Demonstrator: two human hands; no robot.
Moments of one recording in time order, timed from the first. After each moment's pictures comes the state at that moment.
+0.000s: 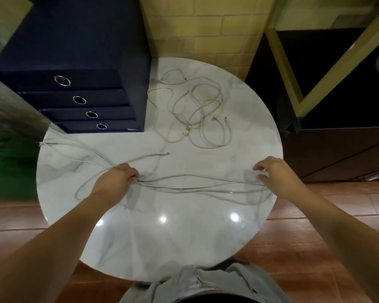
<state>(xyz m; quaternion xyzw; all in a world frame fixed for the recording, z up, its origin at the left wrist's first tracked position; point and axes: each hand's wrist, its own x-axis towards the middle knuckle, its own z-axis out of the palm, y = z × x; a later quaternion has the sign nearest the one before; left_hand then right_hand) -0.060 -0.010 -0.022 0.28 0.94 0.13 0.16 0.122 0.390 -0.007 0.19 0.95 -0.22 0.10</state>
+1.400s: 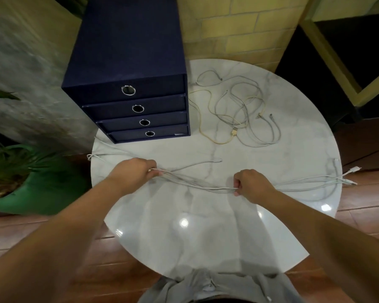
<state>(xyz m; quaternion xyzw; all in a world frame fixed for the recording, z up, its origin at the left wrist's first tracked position) -0.155 -0.099 0.011 0.38 0.90 0.01 0.21 0.024 0.185 -0.040 0.18 0.94 -0.20 0.22</state>
